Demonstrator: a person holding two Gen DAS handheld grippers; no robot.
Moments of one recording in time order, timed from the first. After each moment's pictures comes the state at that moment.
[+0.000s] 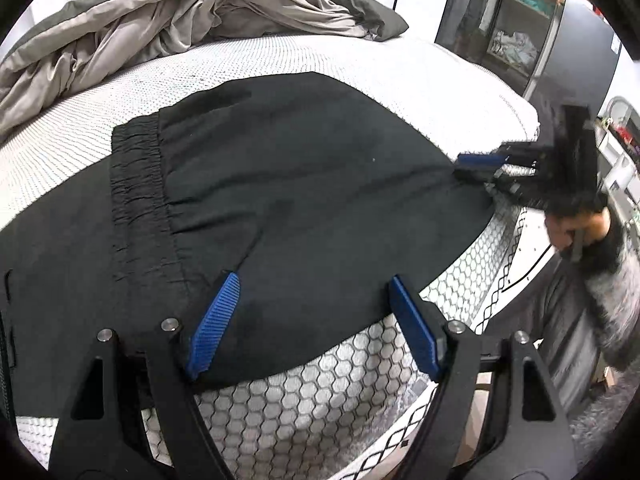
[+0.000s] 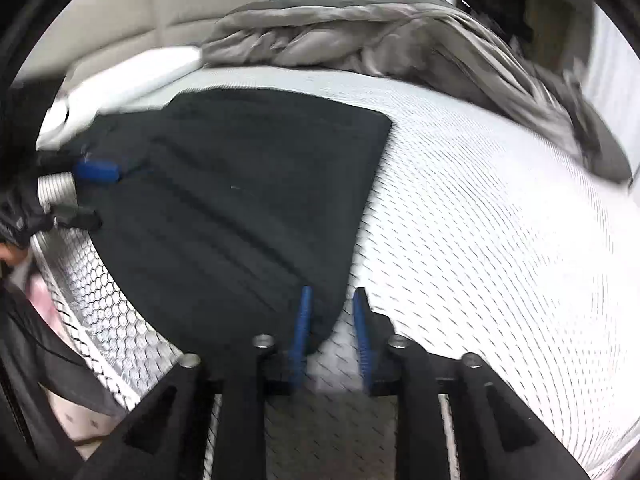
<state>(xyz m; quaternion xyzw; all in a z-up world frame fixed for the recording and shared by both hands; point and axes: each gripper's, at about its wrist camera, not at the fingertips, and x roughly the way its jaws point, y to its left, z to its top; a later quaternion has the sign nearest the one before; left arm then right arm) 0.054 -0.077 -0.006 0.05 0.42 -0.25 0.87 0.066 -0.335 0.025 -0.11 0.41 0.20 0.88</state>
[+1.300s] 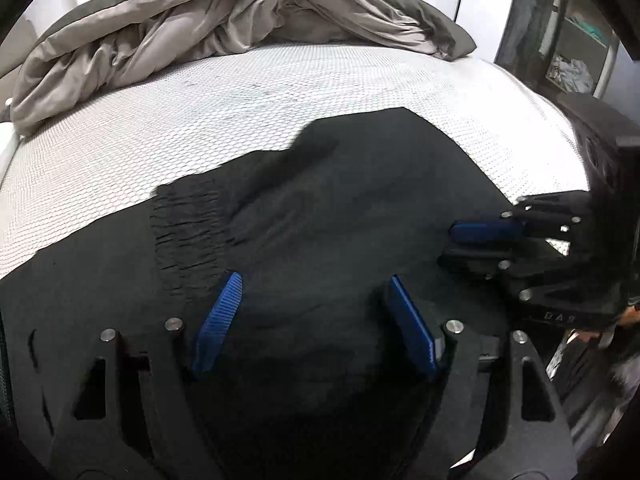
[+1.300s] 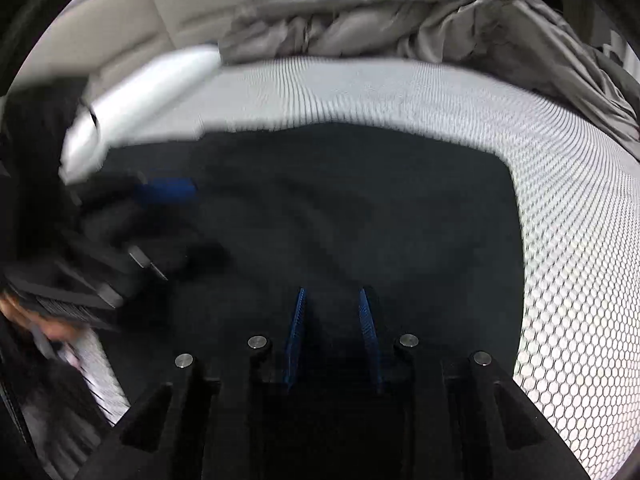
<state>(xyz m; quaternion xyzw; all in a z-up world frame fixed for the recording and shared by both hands) 0.145 -0.062 -0.001 0.03 0.43 -0.15 0.89 0.143 -0.220 0.030 -0.10 0.47 0.26 0.84</state>
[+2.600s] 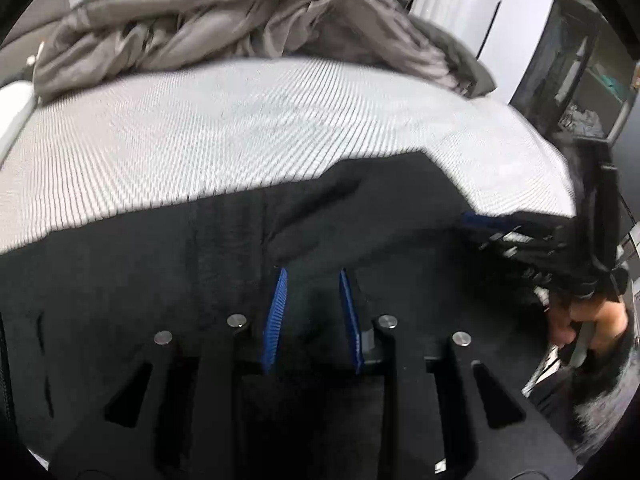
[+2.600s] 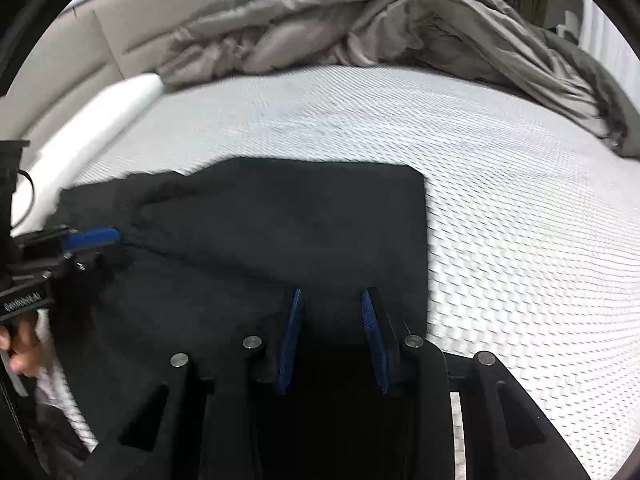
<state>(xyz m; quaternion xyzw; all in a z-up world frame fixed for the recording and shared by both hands) 0.154 -0.041 0.027 -0.05 0.41 -0.14 0.90 0.190 -0.256 0.032 -0.04 0.46 0.20 0.86</state>
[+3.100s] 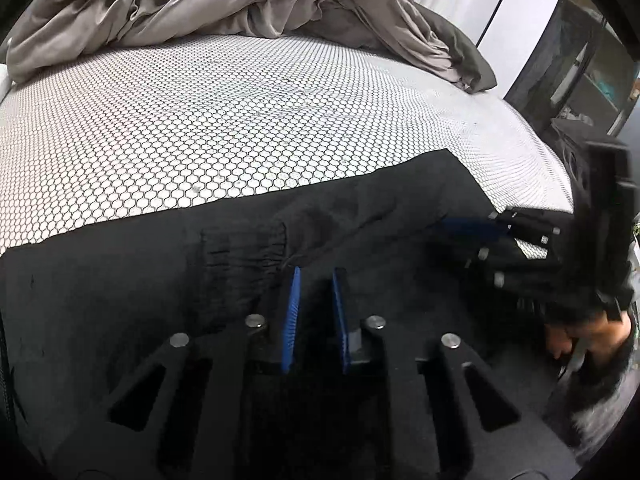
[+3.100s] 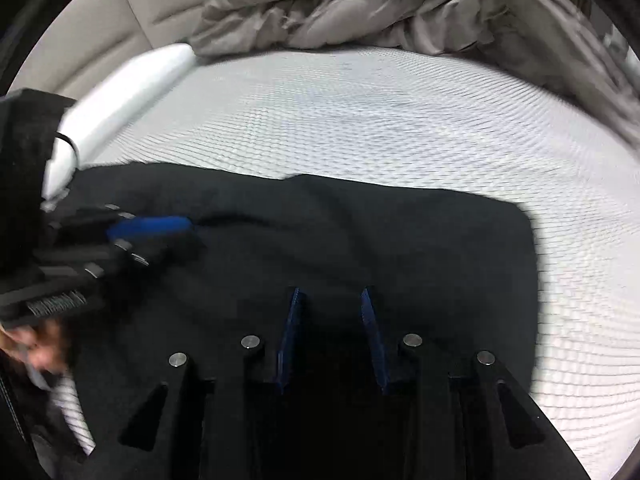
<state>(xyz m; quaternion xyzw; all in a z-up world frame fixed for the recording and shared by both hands) 0.203 -0.022 -0.003 -0.08 0.44 -0.17 0.88 0.224 -0.204 0.007 -0.10 0.48 0.22 0.84</state>
